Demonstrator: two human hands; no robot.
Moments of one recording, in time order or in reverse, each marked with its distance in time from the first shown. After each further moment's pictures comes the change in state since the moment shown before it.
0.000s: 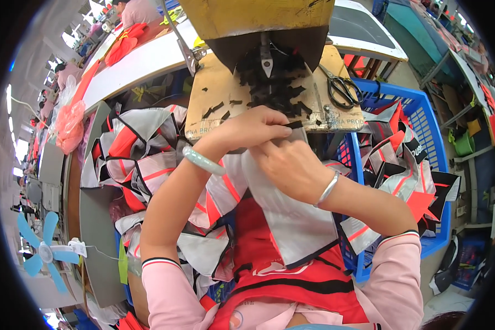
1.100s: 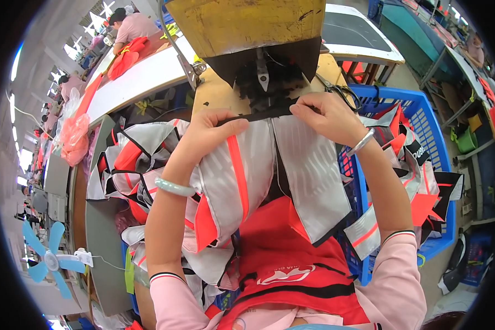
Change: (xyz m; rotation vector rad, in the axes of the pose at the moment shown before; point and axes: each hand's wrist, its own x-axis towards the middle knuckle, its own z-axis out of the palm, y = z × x) left_hand -0.047 -0.016 -0.032 -0.189 0.458 0.005; right_hand 0.008 0.097 -0.044 0.616 0.073 0.503
